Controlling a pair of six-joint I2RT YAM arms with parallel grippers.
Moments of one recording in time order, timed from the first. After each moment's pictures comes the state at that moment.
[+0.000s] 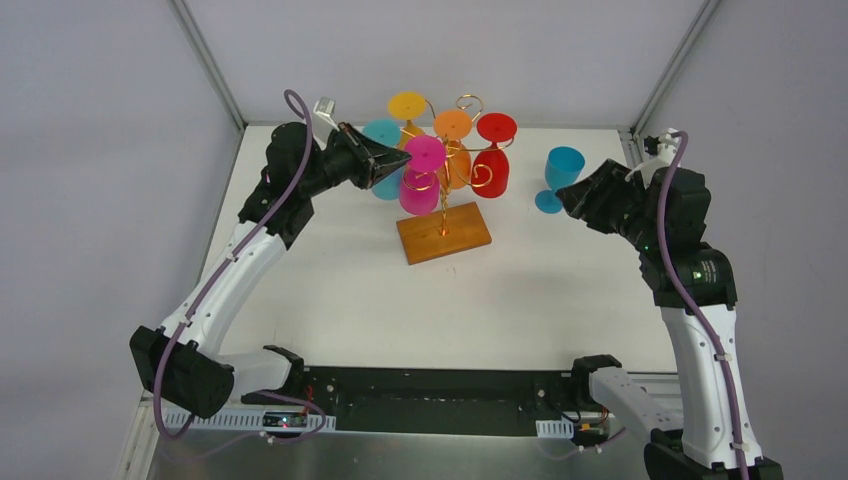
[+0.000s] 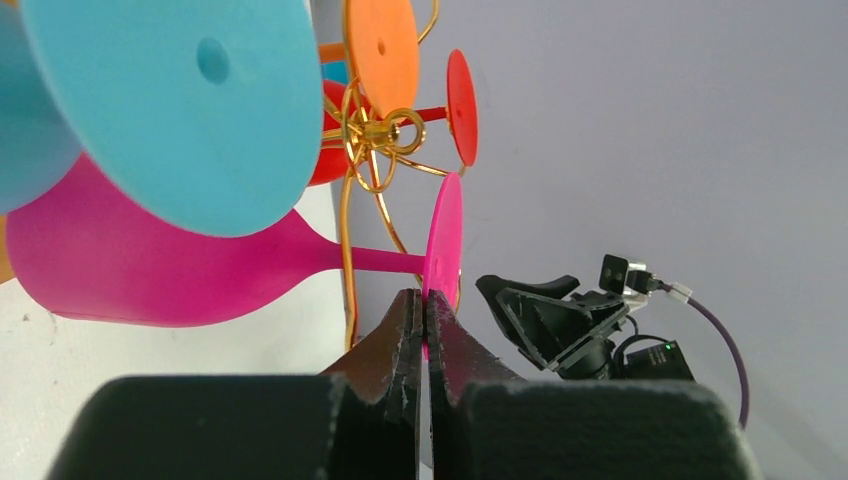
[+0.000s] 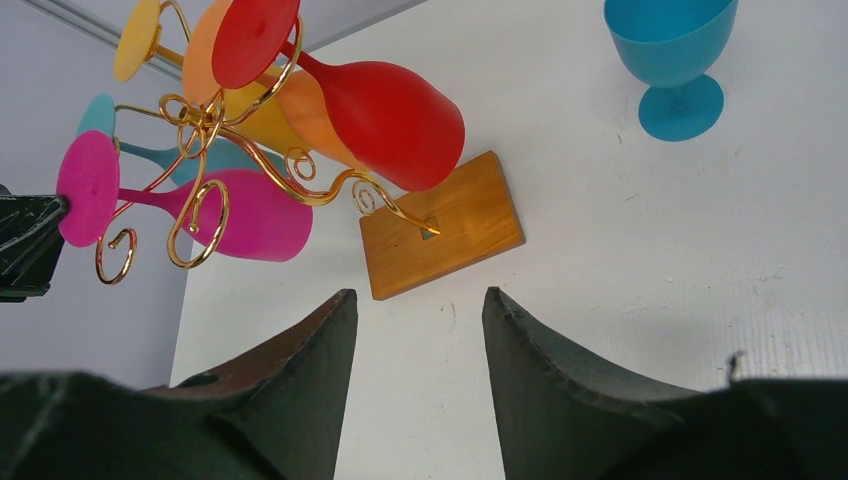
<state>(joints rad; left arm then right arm) -0.38 1.22 1.21 -0.11 0.43 -1.25 0.17 0.89 1.32 -0.82 -0.15 0.54</state>
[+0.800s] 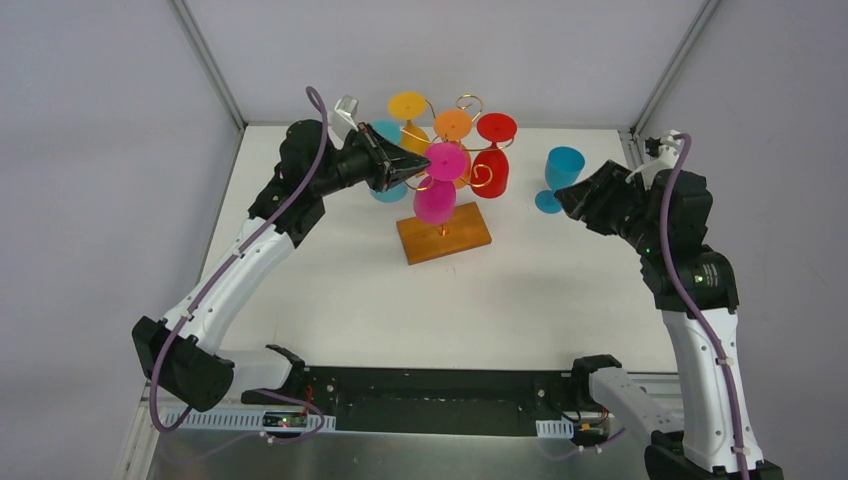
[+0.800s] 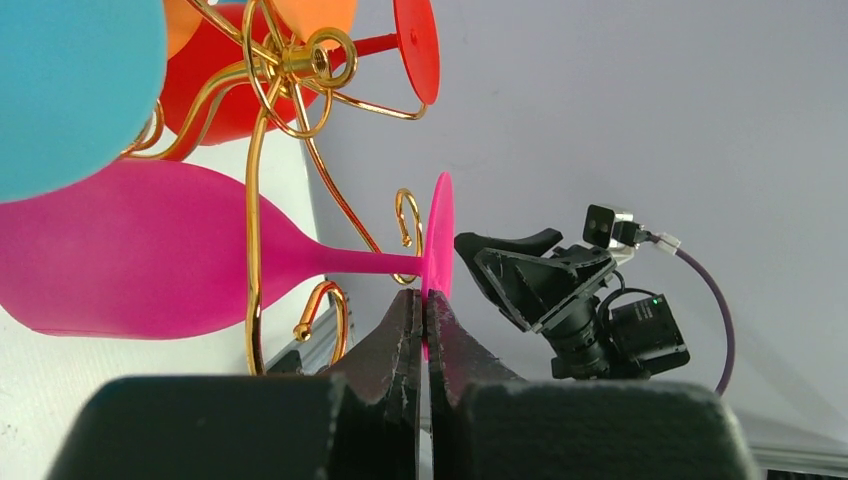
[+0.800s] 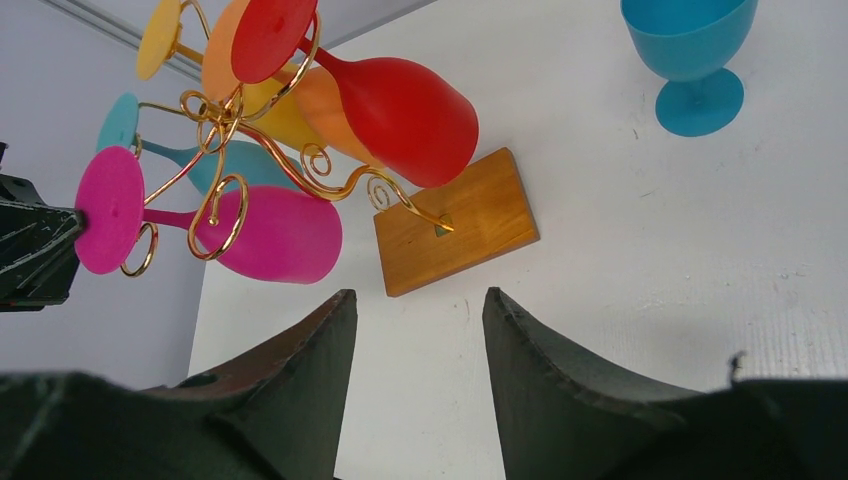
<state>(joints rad) -0.46 1.26 1.27 -0.11 0.47 -1.28 0.17 0.88 1.32 -0.82 -0.16 0.56</state>
